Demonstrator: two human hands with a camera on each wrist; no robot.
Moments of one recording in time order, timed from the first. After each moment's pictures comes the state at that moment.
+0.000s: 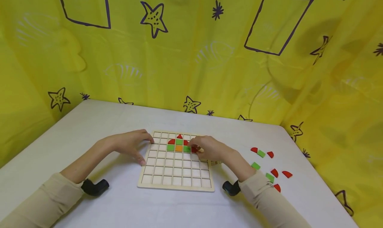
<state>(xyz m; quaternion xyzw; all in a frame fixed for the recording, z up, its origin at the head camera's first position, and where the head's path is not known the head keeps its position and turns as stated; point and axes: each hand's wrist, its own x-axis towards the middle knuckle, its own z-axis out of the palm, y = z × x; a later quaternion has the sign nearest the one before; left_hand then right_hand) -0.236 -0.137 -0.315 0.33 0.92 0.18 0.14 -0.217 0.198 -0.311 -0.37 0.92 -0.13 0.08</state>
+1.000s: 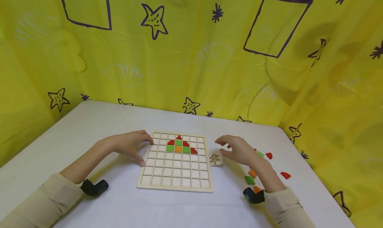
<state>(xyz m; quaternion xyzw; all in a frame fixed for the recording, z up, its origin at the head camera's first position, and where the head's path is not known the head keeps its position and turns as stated) -0.238 -0.139 -0.317 0.33 0.91 0.18 0.14 -0.195 0.284 -0.305 -0.32 0.93 -0.17 -0.07</state>
